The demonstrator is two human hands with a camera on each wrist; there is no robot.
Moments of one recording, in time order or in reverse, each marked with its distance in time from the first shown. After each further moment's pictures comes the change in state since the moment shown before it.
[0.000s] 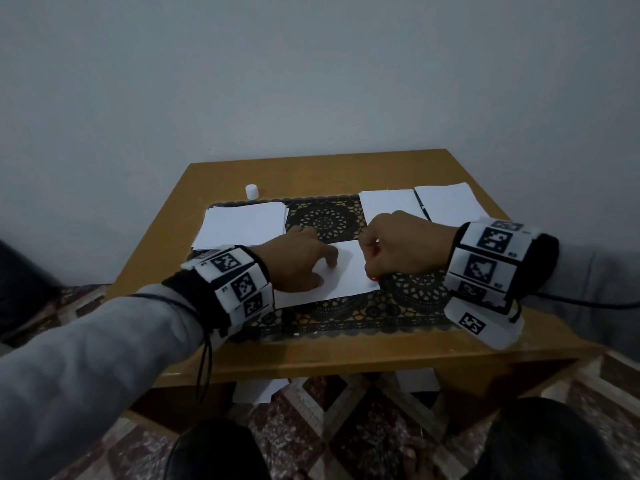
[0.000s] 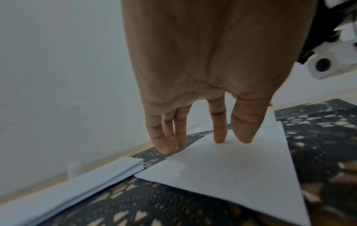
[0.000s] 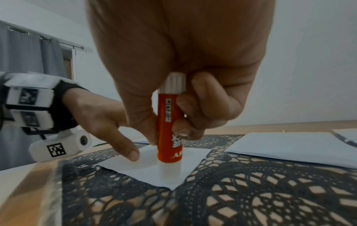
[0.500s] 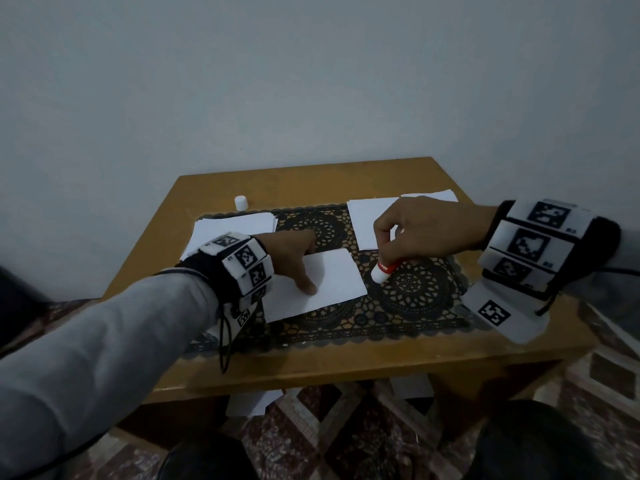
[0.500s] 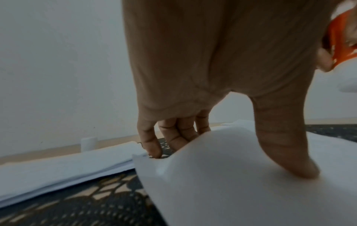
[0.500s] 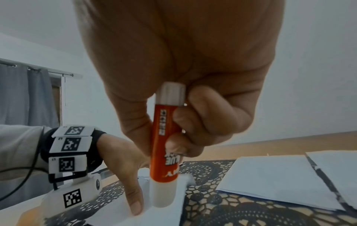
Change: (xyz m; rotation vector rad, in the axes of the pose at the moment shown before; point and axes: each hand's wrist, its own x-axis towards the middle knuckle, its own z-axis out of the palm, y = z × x) left_hand 0.024 -0.007 -0.020 -0.235 -0.164 -0.215; right_hand -0.030 0.016 -0.041 0.071 0.001 0.035
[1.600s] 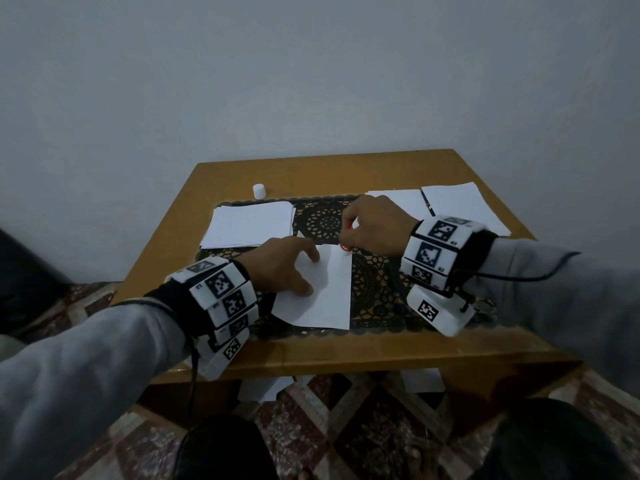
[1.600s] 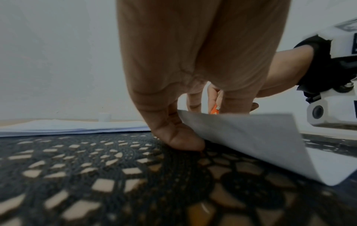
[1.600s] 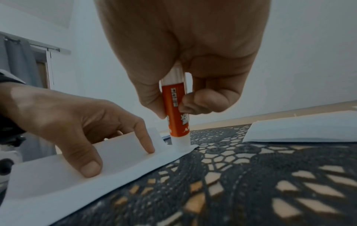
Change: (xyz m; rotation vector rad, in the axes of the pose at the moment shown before) left_hand -0.033 -0.030 0.034 -0.218 0.165 -0.027; right_hand 0.070 -0.029 0.053 0.071 0.255 0.011
